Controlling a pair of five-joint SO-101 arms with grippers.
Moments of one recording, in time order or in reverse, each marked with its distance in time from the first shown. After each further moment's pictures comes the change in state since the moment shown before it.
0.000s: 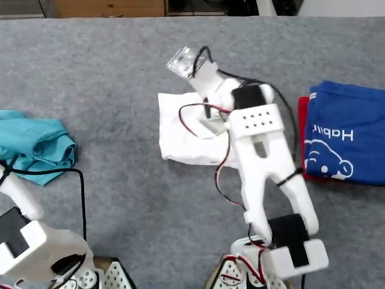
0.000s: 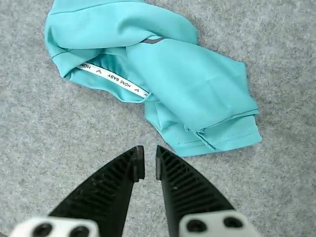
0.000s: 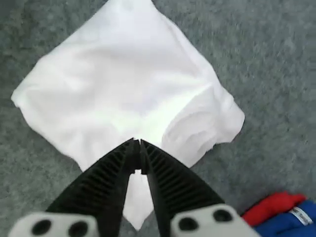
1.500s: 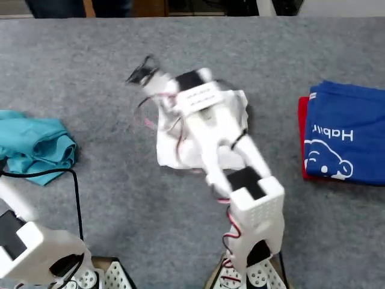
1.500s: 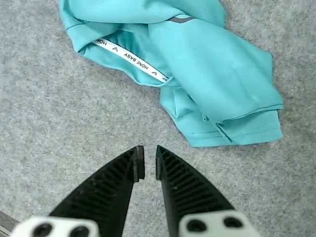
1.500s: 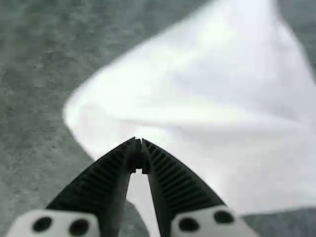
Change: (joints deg) left arm -5.0 0.0 3.4 0.0 -0.1; right arm -8.5 29.7 -30.4 18.5 -6.2
